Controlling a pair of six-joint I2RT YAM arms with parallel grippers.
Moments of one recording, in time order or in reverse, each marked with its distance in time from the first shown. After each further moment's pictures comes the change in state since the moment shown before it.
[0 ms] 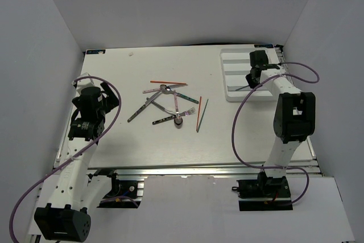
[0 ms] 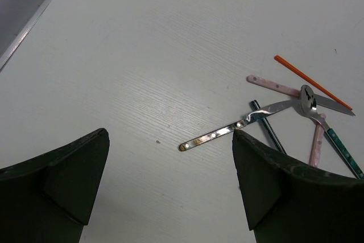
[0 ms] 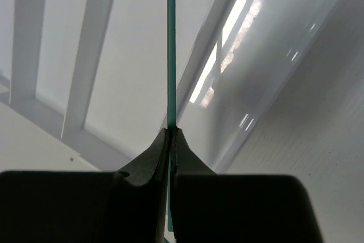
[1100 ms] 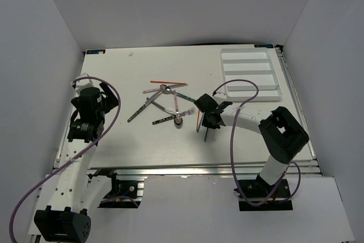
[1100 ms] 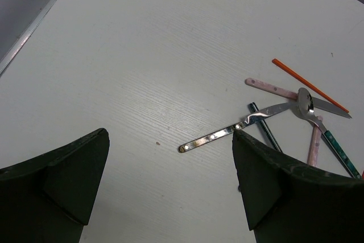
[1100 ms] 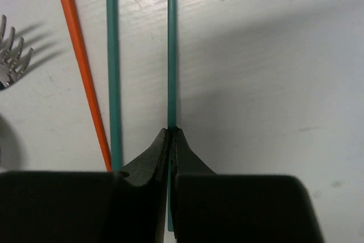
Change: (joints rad) left arm 0.001 -0.015 0.000 0.000 -0.004 0.000; right arm 0.663 -0.166 -0.462 0.159 -0.004 -0.264
